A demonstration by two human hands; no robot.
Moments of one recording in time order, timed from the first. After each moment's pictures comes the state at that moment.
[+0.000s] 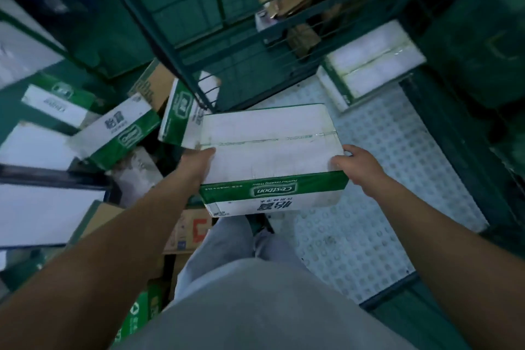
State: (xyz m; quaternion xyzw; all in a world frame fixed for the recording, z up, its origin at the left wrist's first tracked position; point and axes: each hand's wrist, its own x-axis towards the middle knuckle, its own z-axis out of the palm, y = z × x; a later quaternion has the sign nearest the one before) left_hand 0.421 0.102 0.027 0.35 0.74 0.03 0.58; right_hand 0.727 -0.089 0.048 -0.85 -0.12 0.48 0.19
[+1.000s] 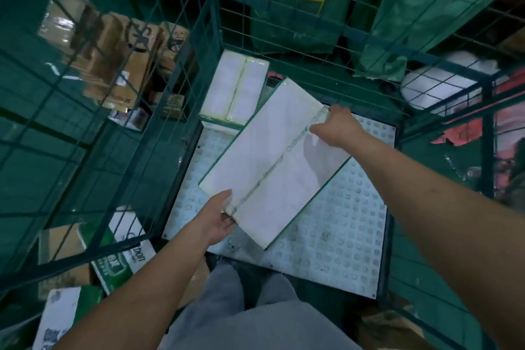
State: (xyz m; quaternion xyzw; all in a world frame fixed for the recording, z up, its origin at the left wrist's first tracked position) left_hand 0.659 0.133 0.041 0.31 0.55 -0.28 0.72; right_hand 0.879 -0.094 0.156 -0.94 0.07 0.30 0.15
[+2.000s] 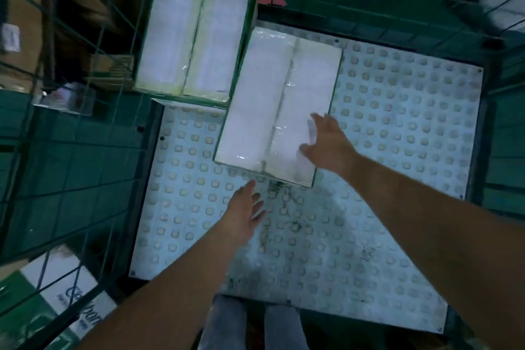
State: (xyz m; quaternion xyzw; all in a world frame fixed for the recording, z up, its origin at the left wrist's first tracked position) left_hand 0.819 0.043 -0.281 0.34 0.59 -0.30 0.67; right_hand 0.957 -0.133 -0.261 -0.90 0.04 0.38 0.21
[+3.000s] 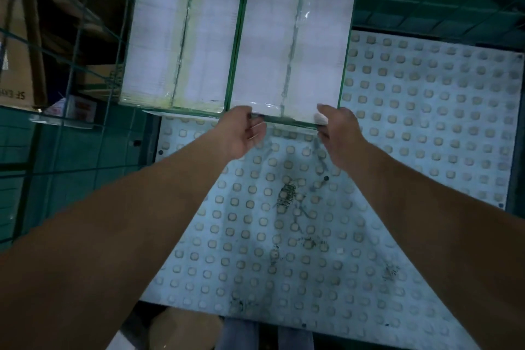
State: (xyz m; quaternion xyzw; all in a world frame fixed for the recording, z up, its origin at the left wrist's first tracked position) left_hand 1.018 0.076 -0.311 0.42 0.51 -0.28 0.70; right_hand 1.020 -0.122 -0.335 -0.60 0.44 0.25 0.62
